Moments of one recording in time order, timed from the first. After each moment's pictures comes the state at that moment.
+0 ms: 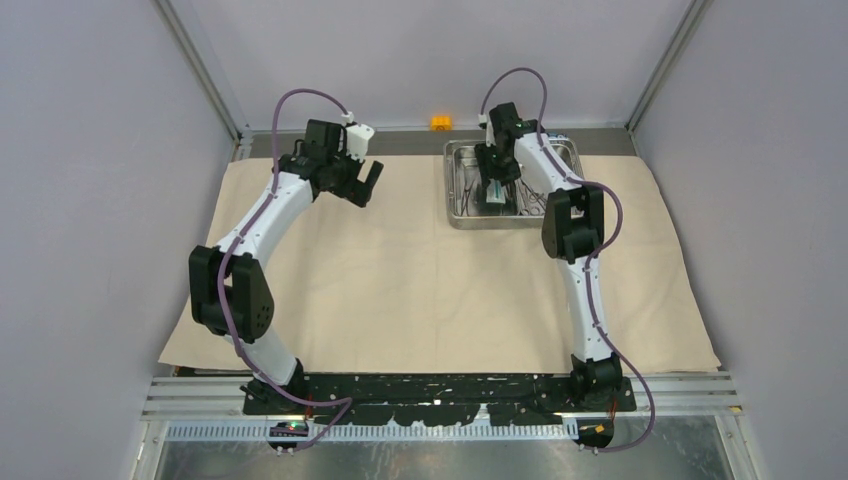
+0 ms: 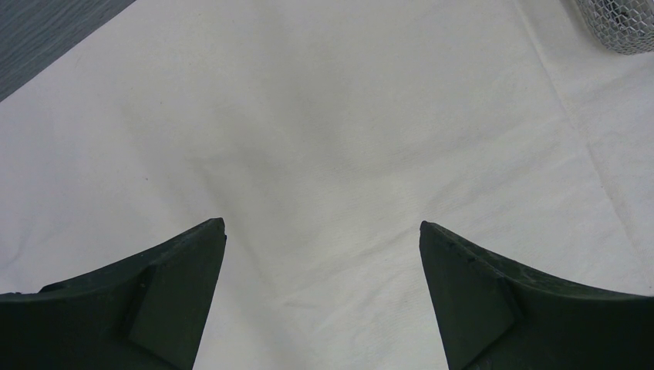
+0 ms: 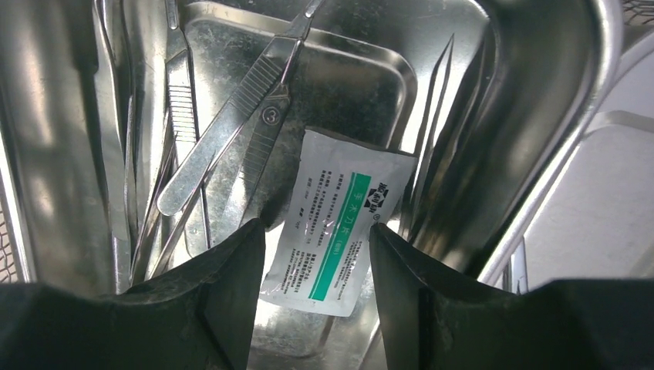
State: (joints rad) left arm -0.26 1.68 1.48 -0.60 0.10 0.26; right arm 0.25 2.50 2.31 -0.91 -0.03 0.02
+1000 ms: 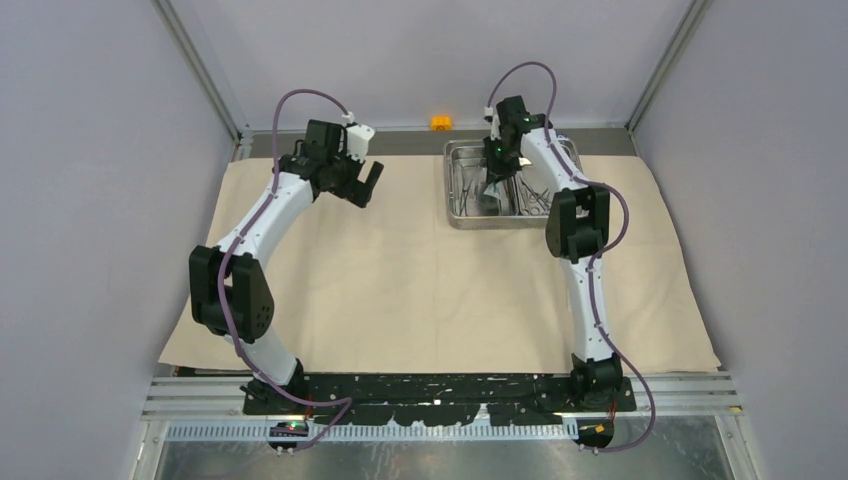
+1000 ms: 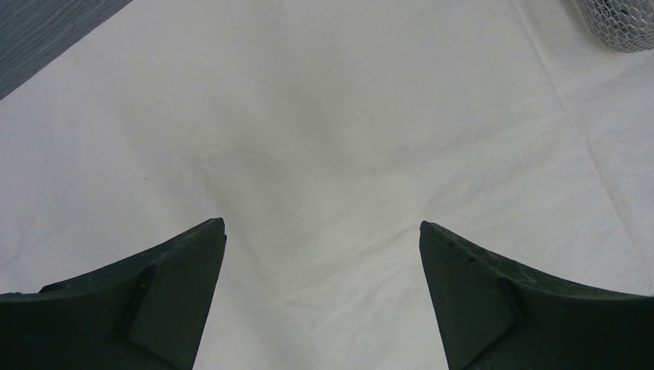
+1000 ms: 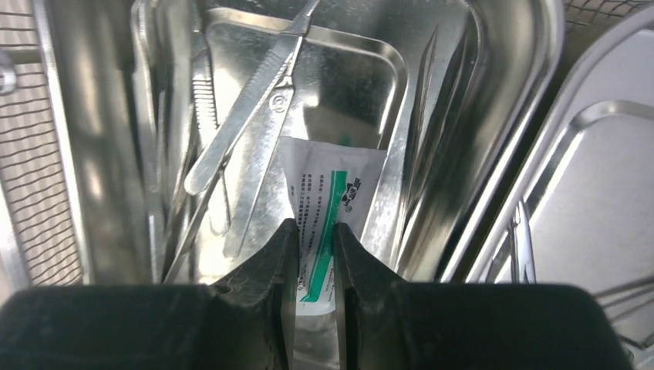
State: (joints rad) left arm -0.27 1.68 1.48 -0.60 0.10 0.26; right arm 0.23 2.50 2.34 -0.94 -0.12 0.06
